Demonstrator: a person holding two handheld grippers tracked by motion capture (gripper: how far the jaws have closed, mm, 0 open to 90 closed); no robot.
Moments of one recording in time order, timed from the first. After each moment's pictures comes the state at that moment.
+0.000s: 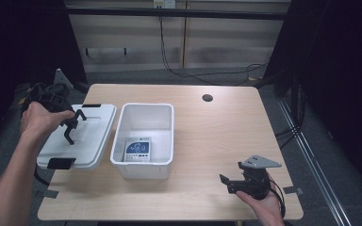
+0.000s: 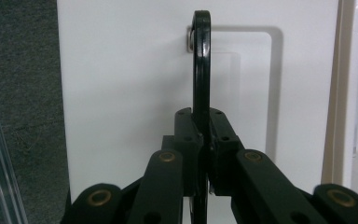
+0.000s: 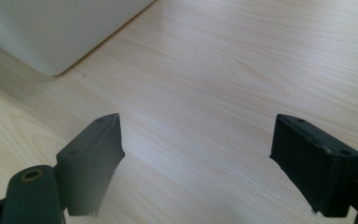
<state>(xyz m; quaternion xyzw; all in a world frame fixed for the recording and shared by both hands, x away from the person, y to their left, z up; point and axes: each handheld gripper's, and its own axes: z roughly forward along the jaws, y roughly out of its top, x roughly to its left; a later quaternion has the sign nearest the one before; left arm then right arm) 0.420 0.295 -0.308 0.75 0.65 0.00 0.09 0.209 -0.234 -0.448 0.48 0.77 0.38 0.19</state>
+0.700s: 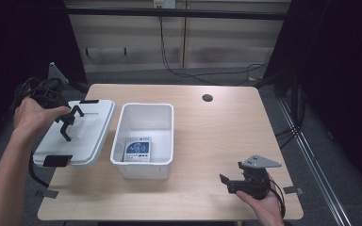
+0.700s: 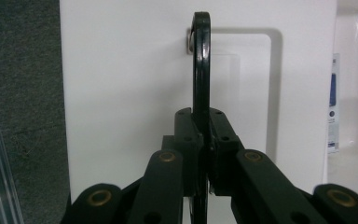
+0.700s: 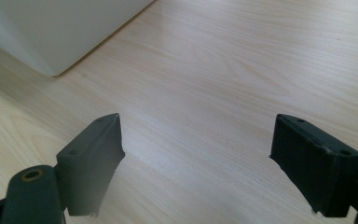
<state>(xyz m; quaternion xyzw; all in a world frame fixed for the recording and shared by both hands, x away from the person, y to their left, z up) 0.415 0.296 -0.287 0.75 0.65 0.01 0.10 0.209 -0.234 -0.449 0.48 0.77 0.38 0.19</state>
